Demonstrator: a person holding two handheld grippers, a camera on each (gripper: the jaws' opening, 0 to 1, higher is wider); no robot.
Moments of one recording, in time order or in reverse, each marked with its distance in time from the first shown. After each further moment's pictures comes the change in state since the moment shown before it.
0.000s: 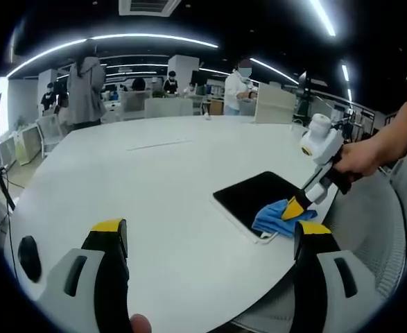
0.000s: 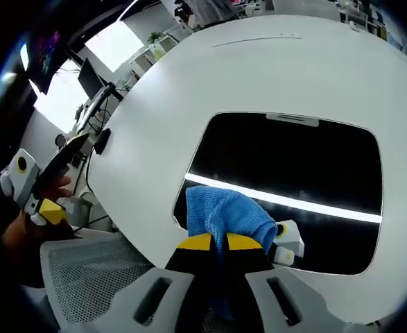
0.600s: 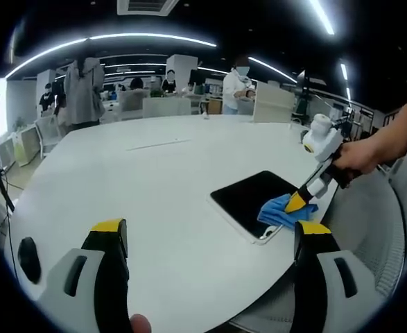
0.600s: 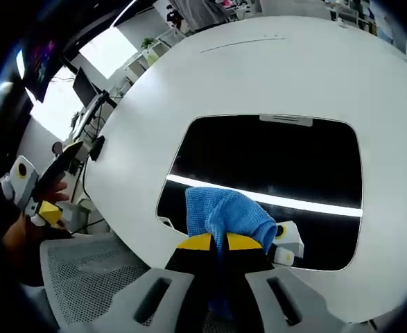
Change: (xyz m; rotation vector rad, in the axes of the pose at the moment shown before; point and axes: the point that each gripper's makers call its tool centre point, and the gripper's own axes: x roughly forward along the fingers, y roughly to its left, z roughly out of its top) left arm 0.002 -0.002 0.000 0.010 0.007 -0.010; right arm -0.014 -0.026 -0.003 0.040 -0.028 -0.024
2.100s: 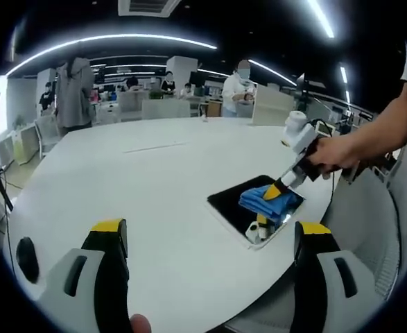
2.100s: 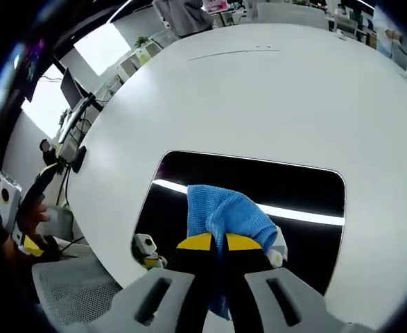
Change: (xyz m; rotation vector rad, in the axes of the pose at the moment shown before) left arm -0.002 -0.010 0.011 -0.018 -0.020 -0.008; right arm 0.019 -0.032 0.064 -0.043 -0.012 -0.097
